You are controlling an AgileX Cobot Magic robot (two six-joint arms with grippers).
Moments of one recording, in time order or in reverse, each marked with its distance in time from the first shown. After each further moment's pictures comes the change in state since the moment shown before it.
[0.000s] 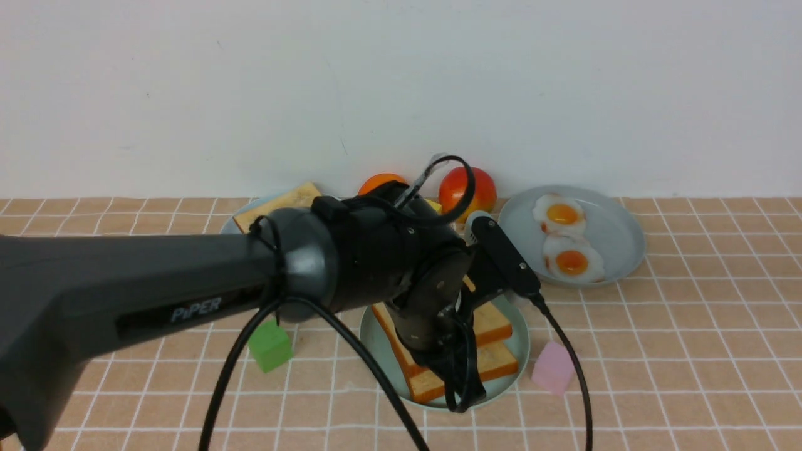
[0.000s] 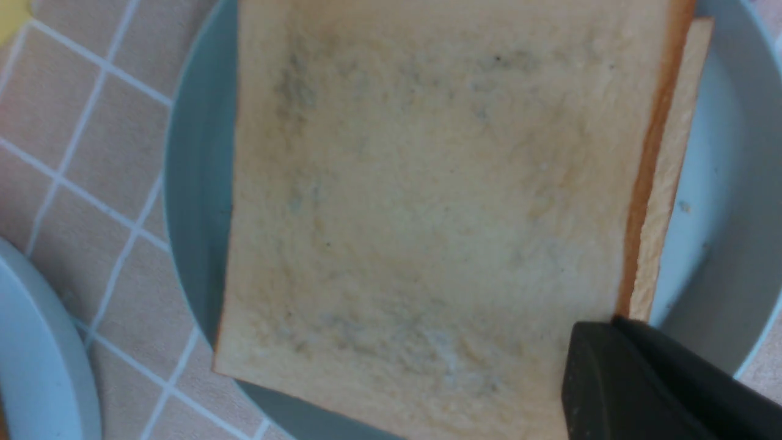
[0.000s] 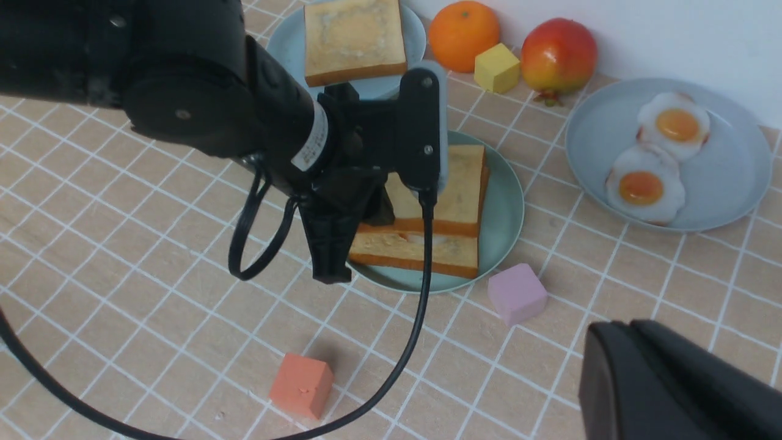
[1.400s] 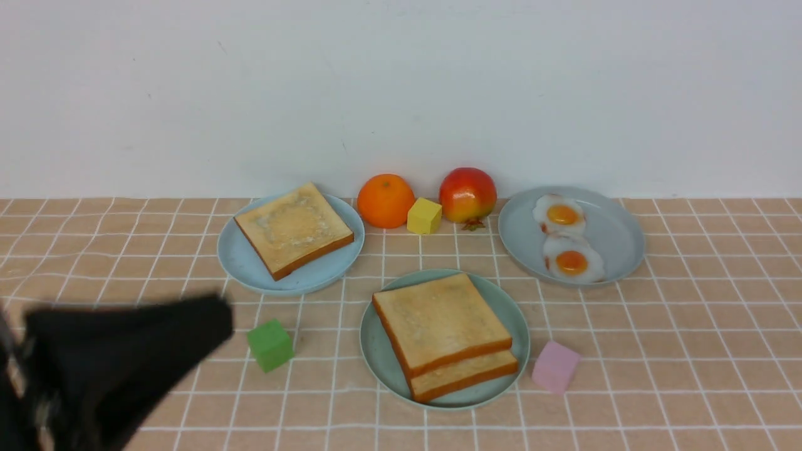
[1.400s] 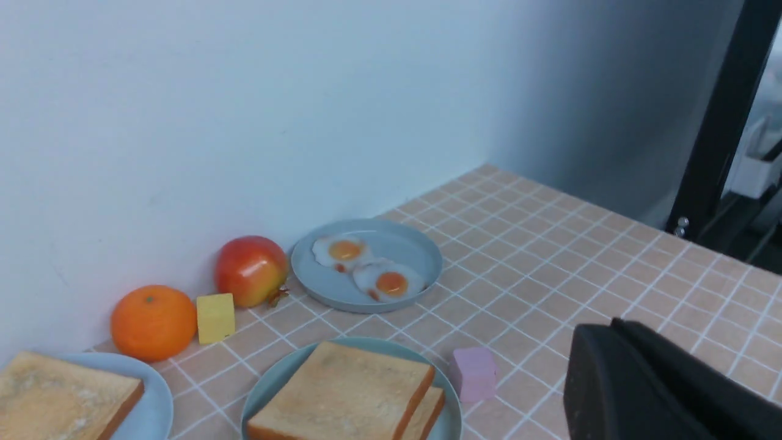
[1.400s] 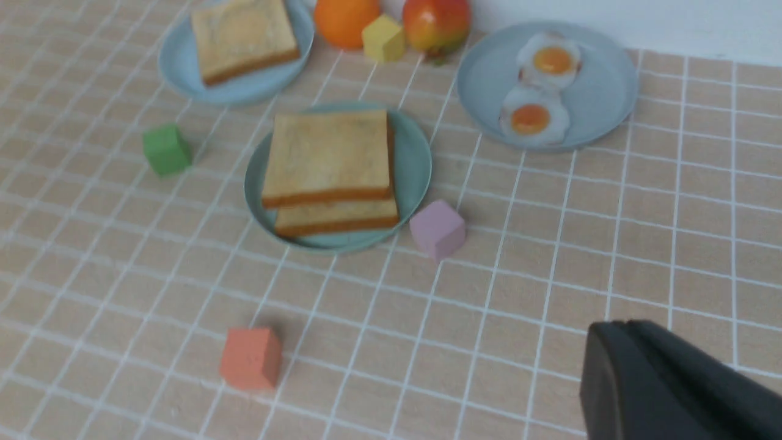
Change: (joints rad) right arm 0.000 -0.318 0.123 -0.213 0.086 0.306; left arm 0.000 -1.466 1.003 -0.285 -0.646 -0.131
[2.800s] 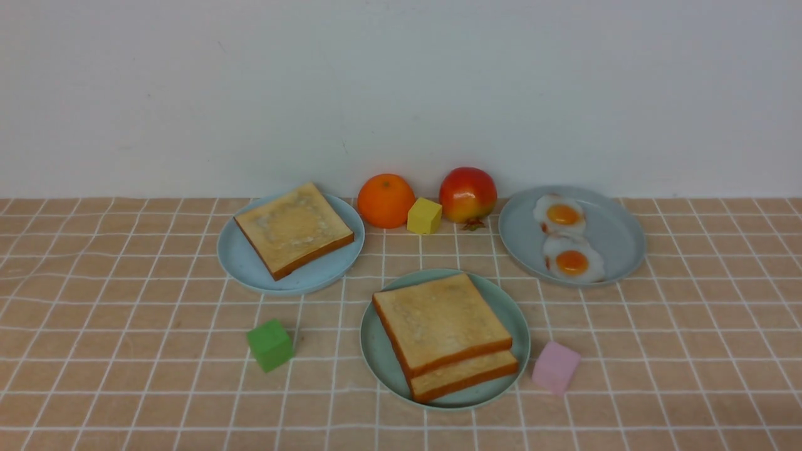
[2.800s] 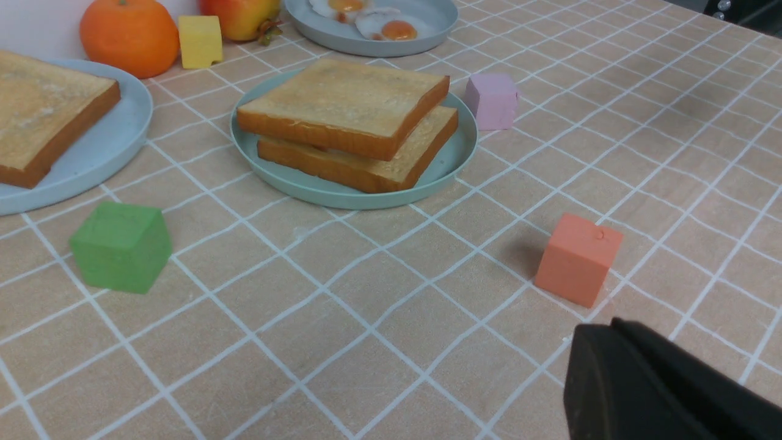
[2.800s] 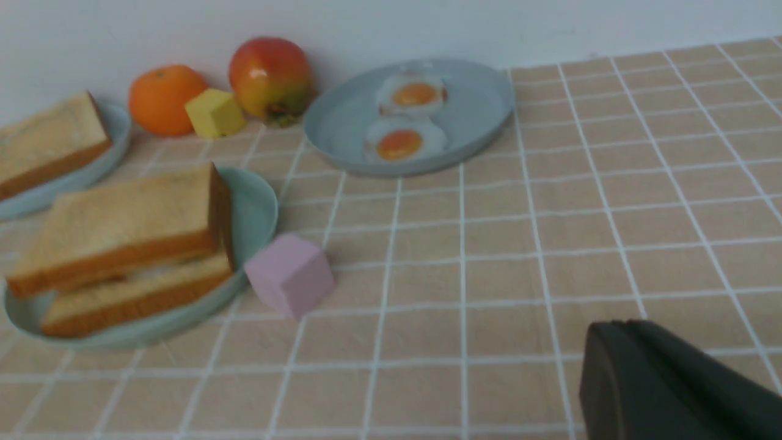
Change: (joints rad) right arm -0.105 -0.394 0.941 -0.066 -0.810 0.057; left arm 0.000 -0.262 0.426 -0.026 0.067 -0.001
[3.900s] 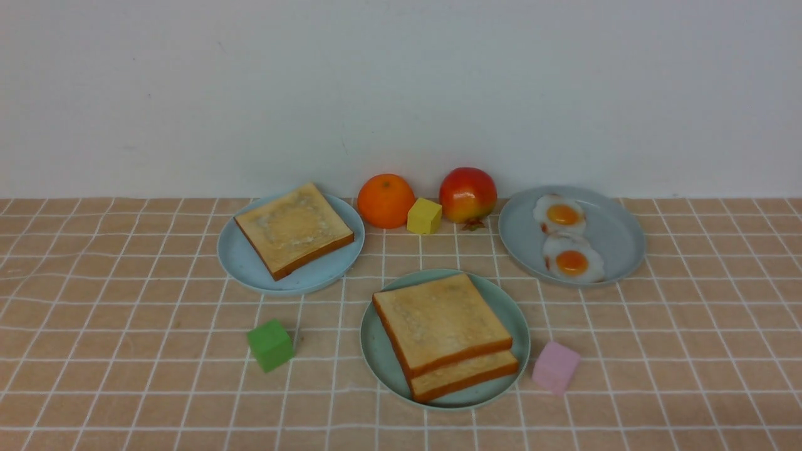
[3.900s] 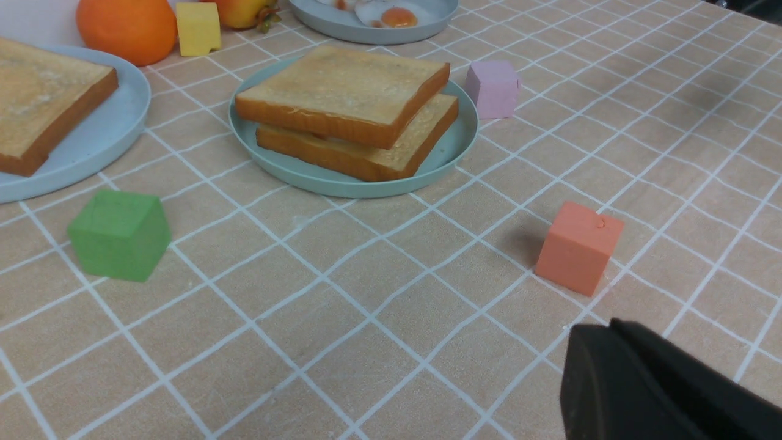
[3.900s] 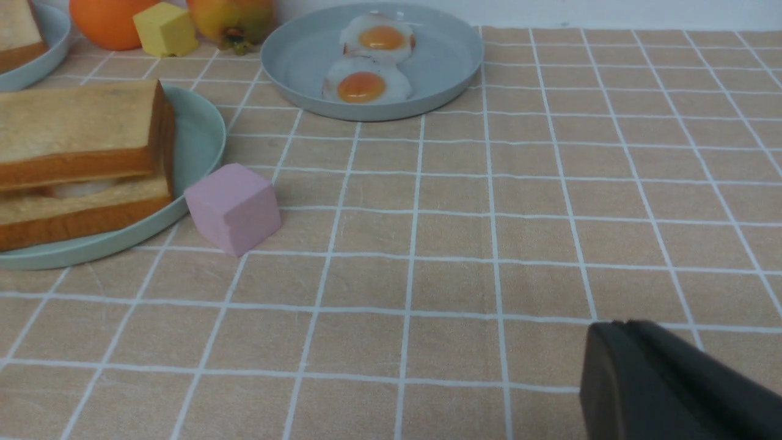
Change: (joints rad) right arm 0.002 -0.006 -0.007 -0.125 0.063 0.000; left arm 0.000 0.000 0.000 0.000 0.015 0.000
